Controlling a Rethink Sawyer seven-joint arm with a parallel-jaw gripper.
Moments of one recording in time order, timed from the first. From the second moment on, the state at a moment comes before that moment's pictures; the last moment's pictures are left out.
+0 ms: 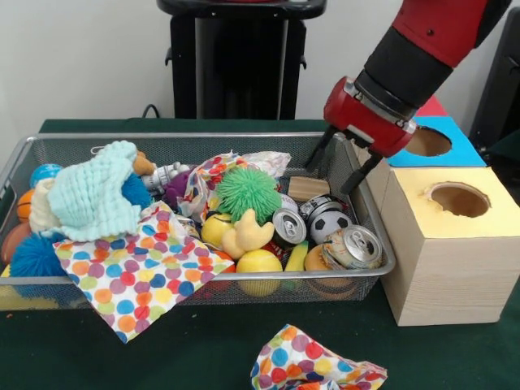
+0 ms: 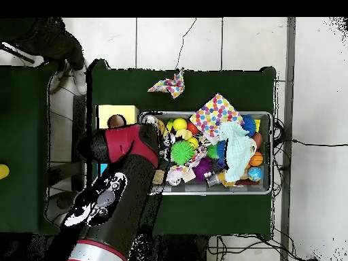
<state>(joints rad) 0.32 -0.34 -0.51 1.28 -0.01 0.67 2.14</state>
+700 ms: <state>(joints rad) 0.22 -0.43 -0.44 1.34 0.07 0.57 2.14</state>
